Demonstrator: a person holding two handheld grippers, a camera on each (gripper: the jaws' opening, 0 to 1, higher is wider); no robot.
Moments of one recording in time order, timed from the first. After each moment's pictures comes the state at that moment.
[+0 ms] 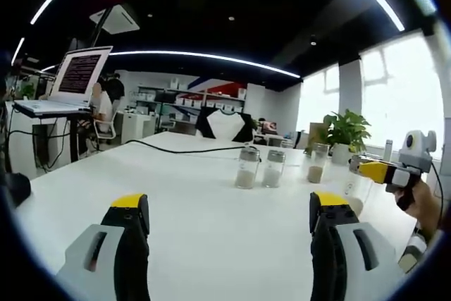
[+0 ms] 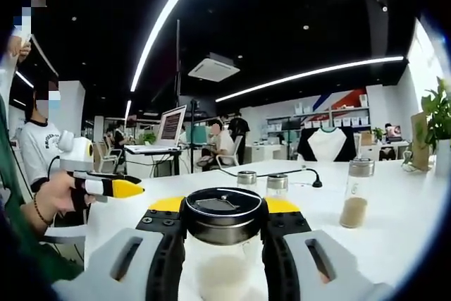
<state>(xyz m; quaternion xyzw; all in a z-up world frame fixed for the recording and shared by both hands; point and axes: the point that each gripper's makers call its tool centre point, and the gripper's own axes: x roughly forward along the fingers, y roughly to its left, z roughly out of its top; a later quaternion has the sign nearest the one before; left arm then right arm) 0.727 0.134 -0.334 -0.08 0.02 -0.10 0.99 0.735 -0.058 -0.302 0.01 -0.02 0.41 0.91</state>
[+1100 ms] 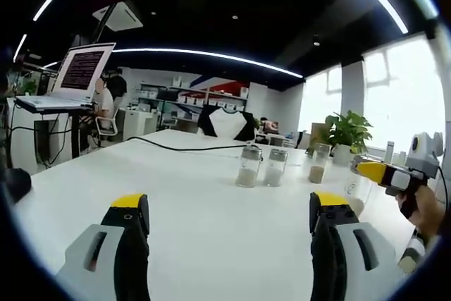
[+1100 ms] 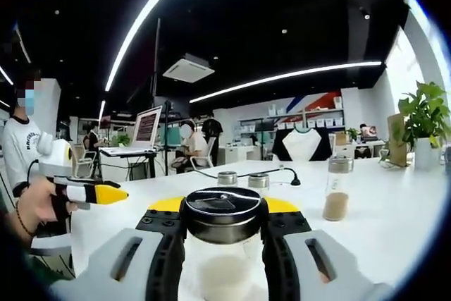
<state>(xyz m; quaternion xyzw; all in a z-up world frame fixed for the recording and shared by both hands) 0.728 0.136 -0.337 -0.09 0.02 -0.10 0.99 0.740 -0.062 -0.302 0.02 -0.03 0.33 0.94</state>
